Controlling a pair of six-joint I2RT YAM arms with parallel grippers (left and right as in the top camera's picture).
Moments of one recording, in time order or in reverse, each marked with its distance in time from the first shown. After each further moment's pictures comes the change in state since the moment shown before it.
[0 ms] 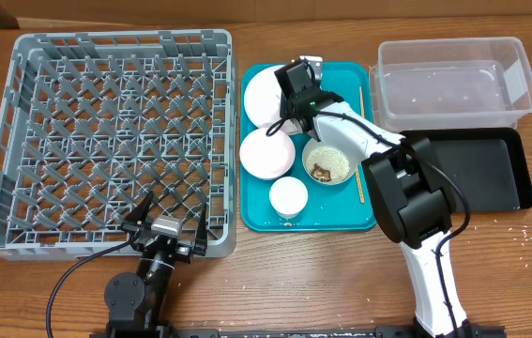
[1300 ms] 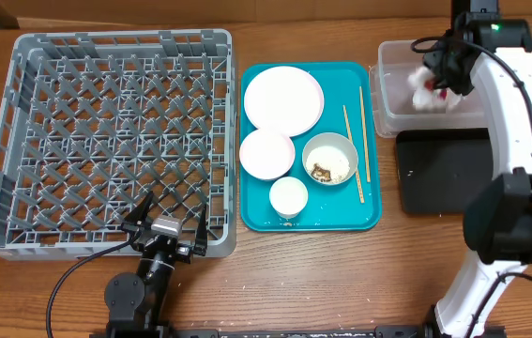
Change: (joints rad) left arm 0.000 0.000 0.000 0.000 0.000 0.000; right arm -0.521 -0.282 0.272 -0.749 -0.124 0.237
